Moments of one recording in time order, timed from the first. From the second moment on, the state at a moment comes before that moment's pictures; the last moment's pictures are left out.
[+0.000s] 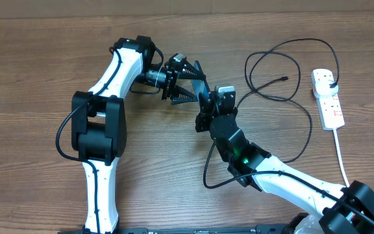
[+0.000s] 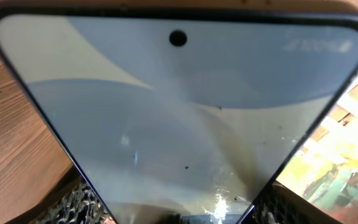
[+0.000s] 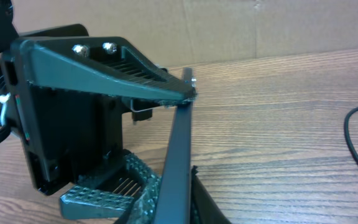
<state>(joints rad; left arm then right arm) -0.21 2.34 1.90 -1.30 1.42 -0.26 0.76 1.48 0.65 0.50 0.43 0.41</state>
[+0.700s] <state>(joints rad) -0.14 2.34 2.03 -1.37 1.21 -0.29 0.74 1.44 0.65 0.43 0.43 0.42</state>
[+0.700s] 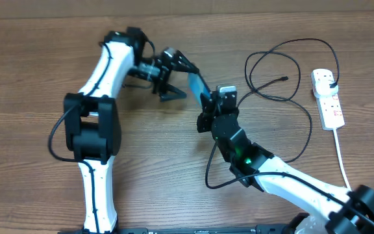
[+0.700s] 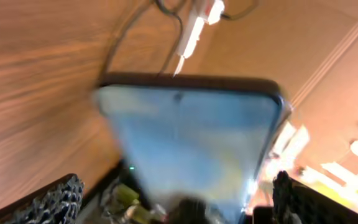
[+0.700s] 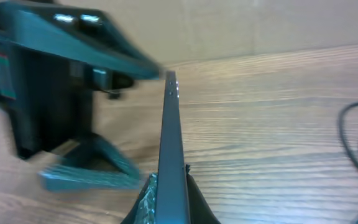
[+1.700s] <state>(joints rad) 0.21 1.15 1.06 -0.90 0.79 -0.26 0.55 0.90 0.47 0.00 0.16 1.21</state>
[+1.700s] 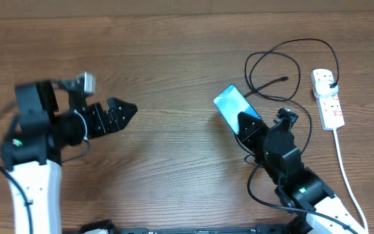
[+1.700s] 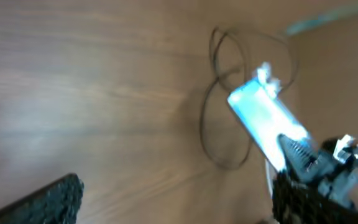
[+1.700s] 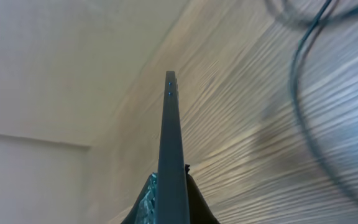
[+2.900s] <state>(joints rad) -0.25 1.24 0.58 0.07 0.60 -1.66 0.61 1.37 0.42 0.62 -0.33 1.84</state>
